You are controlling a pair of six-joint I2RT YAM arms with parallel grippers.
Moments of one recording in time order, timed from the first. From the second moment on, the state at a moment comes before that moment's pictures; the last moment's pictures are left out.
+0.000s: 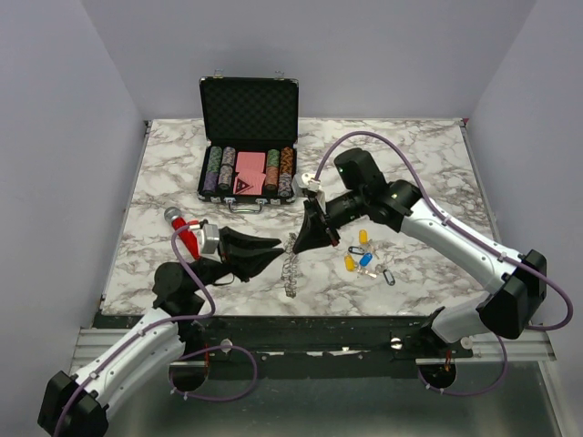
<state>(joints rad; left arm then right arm) -0.58 0.57 0.19 0.86 0.58 -0.52 0.76 1.44 1.33 -0.55 -1.05 -0.33</state>
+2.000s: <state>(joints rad) -0.78 0.85 0.64 0.09 0.58 0.13 0.76 1.53 1.53 -1.10 -0.84 -0.89</state>
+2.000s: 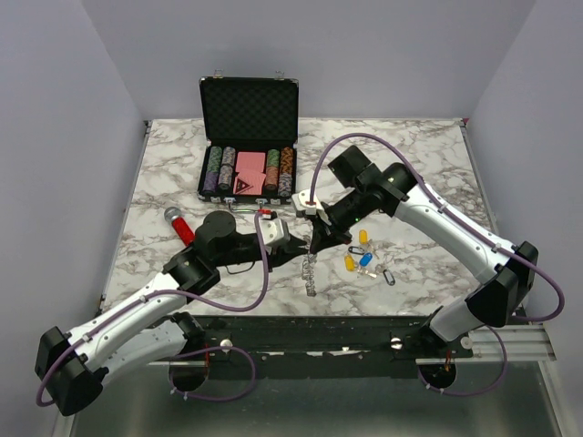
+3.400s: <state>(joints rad) -0.78 0.77 0.52 0.19 0.57 -0.03 0.76 1.53 1.53 -1.05 -0.86 -0.80</state>
